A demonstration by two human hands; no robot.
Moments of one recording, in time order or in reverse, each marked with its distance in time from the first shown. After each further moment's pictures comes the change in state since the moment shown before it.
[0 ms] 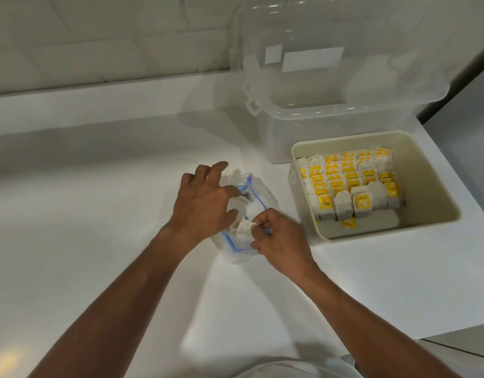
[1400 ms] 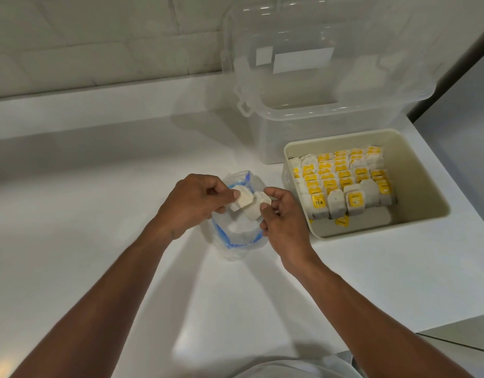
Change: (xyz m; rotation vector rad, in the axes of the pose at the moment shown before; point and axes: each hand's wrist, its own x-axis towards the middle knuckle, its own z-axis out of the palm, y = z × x) left_hand 0.000 -0.002 -0.033 -1.154 -0.203 -0.392; right_hand 0.016 -0.007 -0.006 0.426 0.230 0.016
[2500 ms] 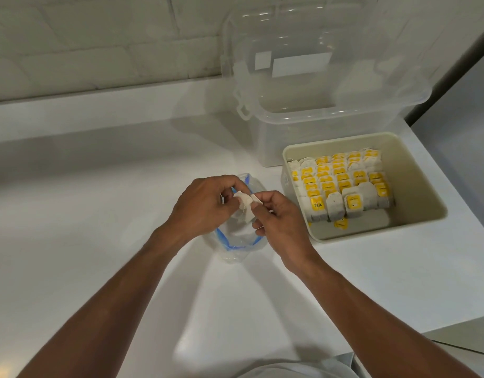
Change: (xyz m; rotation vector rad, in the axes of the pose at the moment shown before) left_hand 0.003 0.002 0.015 0.350 0.075 0.307; right_hand -0.007 -0.022 -0.004 -0.043 -0.111 -0.036
